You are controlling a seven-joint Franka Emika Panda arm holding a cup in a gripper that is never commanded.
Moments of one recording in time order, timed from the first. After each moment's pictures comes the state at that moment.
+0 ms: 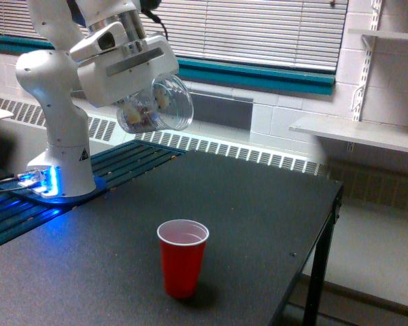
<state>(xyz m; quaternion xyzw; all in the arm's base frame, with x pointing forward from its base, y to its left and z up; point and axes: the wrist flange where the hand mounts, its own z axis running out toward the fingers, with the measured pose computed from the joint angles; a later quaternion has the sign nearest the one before) 0.380 -0.252 0.433 -0.87 0.44 -0.13 0.16</state>
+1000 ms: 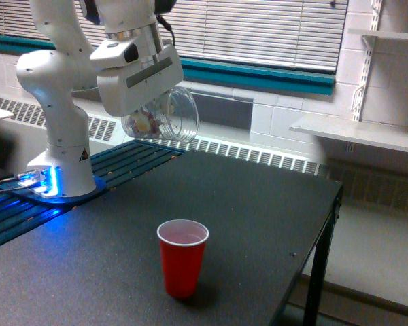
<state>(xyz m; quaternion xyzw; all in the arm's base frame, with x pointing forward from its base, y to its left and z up) 0.402 -0.242 0.420 -0.91 0.39 -0.05 0.13</state>
